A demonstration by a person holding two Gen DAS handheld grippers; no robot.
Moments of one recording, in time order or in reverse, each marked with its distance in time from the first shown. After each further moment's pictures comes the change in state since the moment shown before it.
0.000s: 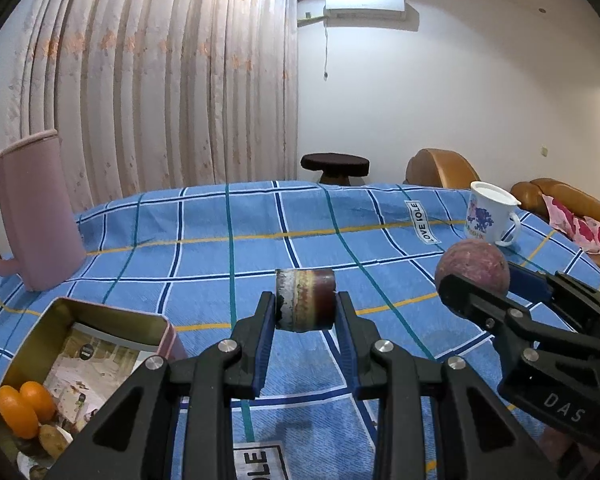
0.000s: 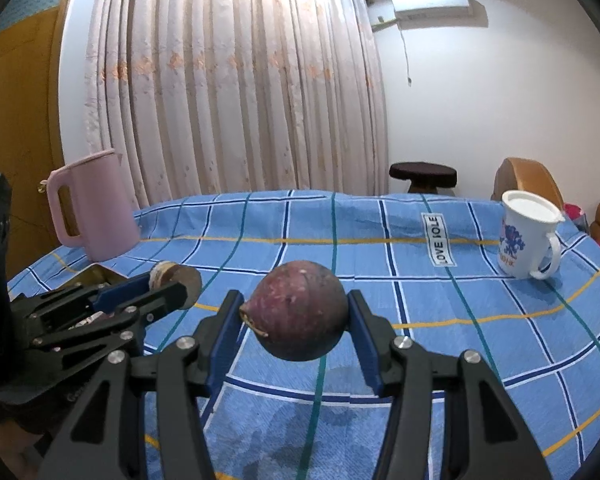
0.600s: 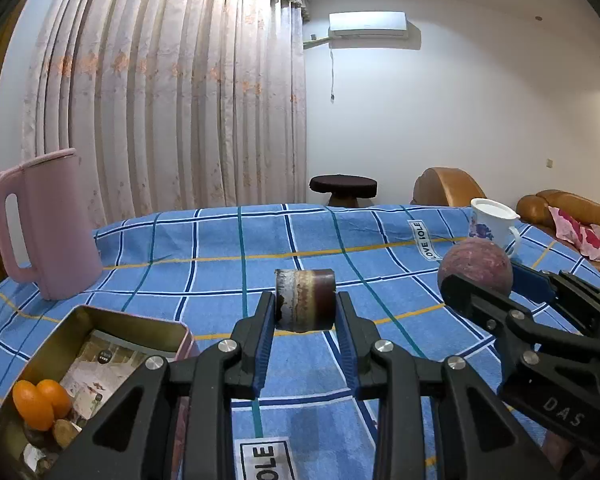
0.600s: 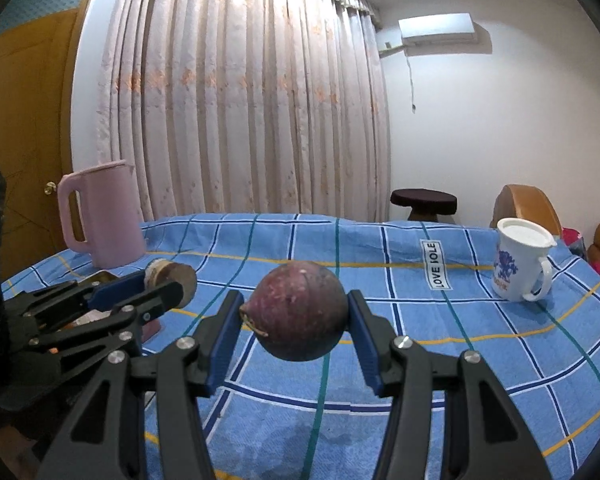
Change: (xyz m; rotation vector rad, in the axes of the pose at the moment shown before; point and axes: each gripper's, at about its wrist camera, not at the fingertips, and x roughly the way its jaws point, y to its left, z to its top) left arm -0.020 0.000 -0.003 0.003 -0.083 0.035; right arm -0.019 0.008 -0.003 -0.043 -0.087 0.007
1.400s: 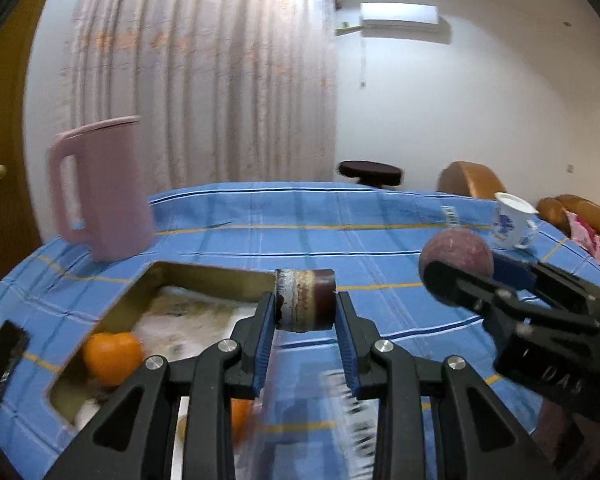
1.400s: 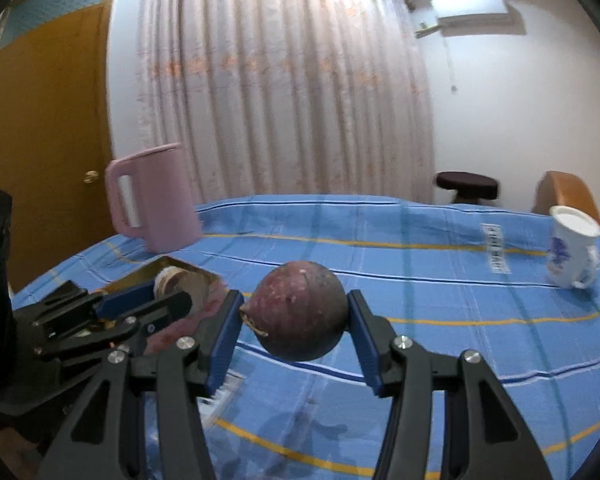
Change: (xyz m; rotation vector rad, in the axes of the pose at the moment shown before) left arm -0.055 0.065 -0.020 -0.068 0.069 0.096; right arm 0.008 0.060 0.005 -0.002 0.081 0.219
